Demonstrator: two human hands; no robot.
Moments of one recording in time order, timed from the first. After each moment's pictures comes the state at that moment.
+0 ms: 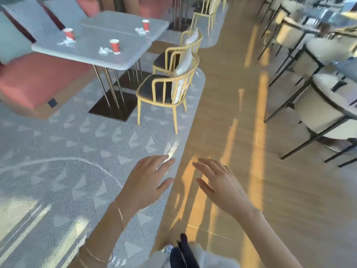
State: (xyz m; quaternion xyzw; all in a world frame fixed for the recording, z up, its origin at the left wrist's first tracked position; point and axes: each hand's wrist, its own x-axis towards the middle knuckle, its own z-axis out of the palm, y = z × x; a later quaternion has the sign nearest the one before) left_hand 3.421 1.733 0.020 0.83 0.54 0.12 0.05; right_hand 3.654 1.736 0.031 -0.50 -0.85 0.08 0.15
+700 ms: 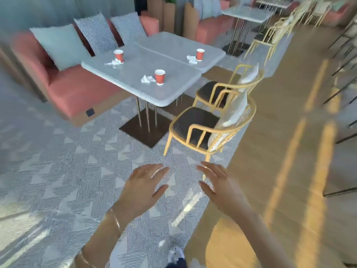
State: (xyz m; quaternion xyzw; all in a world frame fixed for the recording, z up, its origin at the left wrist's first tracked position) left_hand 3.291 2.078 0.014 0.72 0.68 0.14 0.00; right_hand 3.519 2.170 0.023 -0.39 -0.90 0.13 0.13
